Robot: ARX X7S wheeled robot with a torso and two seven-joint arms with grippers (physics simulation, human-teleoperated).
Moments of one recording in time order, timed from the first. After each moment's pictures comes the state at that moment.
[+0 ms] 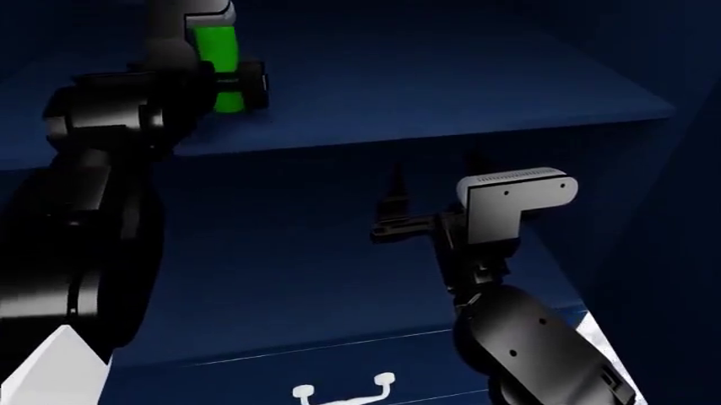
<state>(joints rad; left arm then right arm) -1.62 -0.10 0.03 -1.30 -0.05 -0.57 0.05 0.64 0.40 -0.64 -0.22 0.56 0.26 0.54</state>
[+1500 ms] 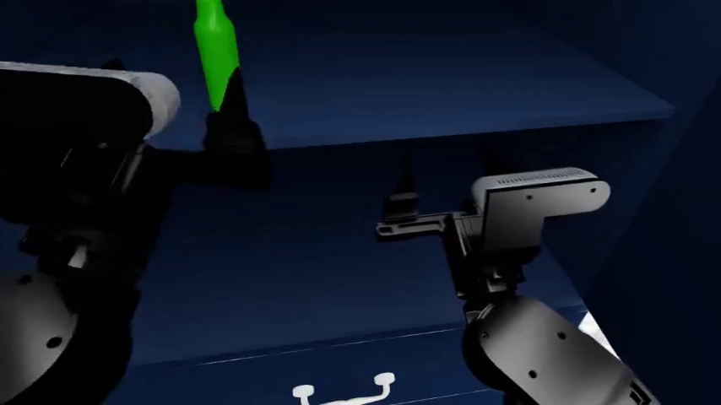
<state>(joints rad) -0.88 -0.30 -0.14 0.90 -1.12 -1.38 -0.74 0.62 0.45 -0.63 -0.38 0.57 0.31 0.62</state>
